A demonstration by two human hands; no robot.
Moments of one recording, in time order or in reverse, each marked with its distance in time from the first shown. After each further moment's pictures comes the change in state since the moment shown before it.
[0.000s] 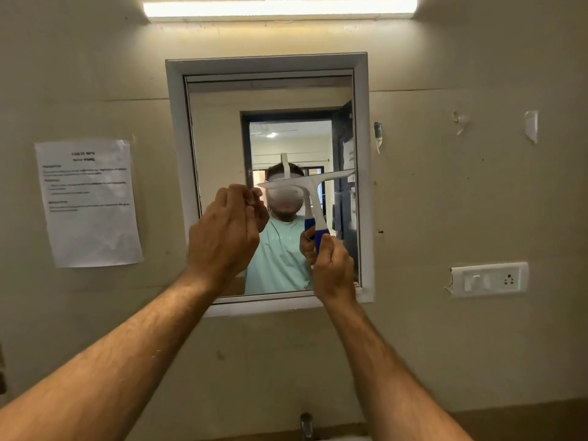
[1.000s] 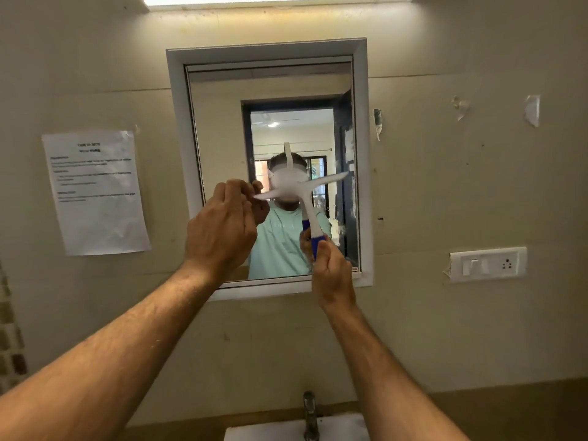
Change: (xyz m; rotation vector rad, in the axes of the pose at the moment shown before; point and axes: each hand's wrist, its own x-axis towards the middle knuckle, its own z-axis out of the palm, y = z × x) left_hand -0.015 0.008 -0.018 0.005 -0.032 -0.001; right_hand -0.032 0.014 -0.001 -0.085 -0.030 0.000
